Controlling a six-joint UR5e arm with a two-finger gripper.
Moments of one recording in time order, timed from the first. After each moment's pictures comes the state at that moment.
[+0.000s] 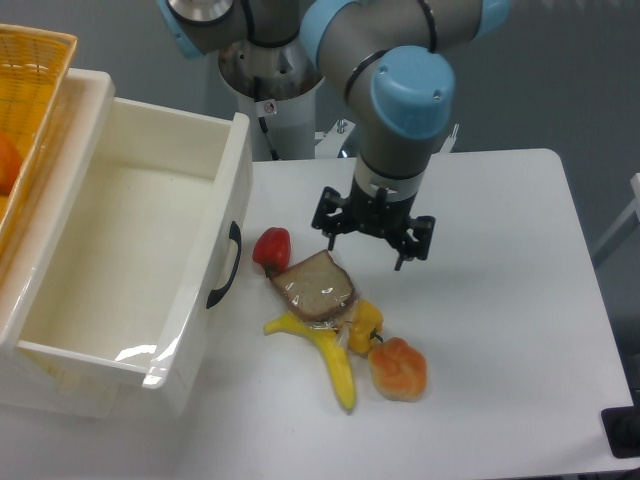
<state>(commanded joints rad) 2.56 -1.81 -1.51 -1.34 1.45 0.85</state>
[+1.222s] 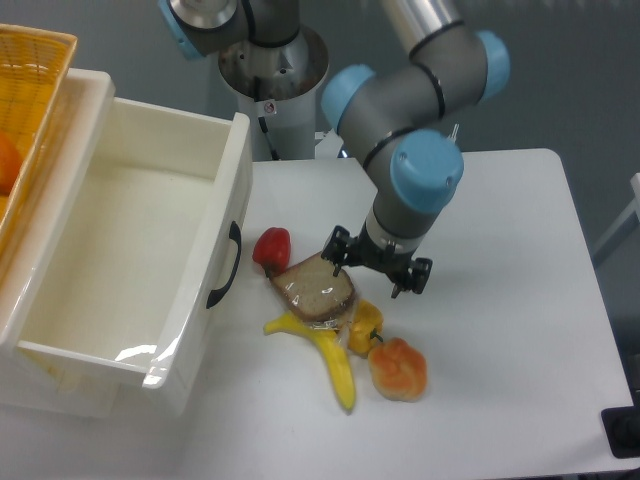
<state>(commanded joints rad) 2.54 -1.99 -1.62 -1.23 1.44 0.88</state>
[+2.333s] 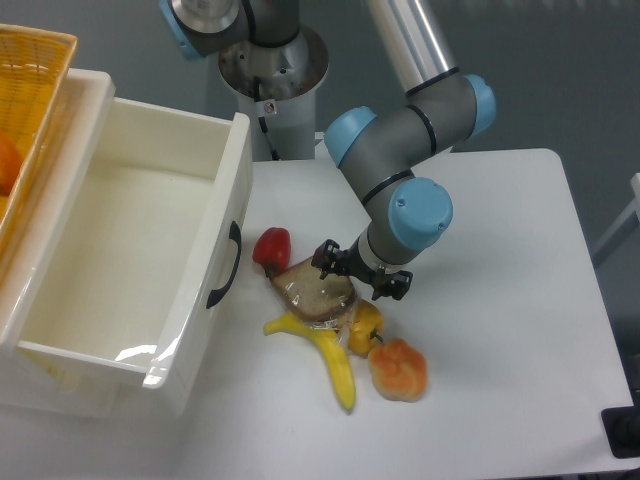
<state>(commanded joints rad) 2.56 -2.01 -1.70 -1.23 1.42 0.88</state>
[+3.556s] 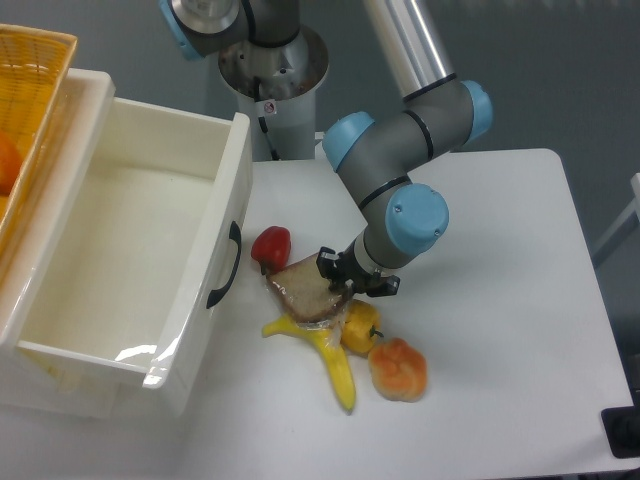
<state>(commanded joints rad) 2.55 -2.02 -1.69 -1.23 1.41 0.85</state>
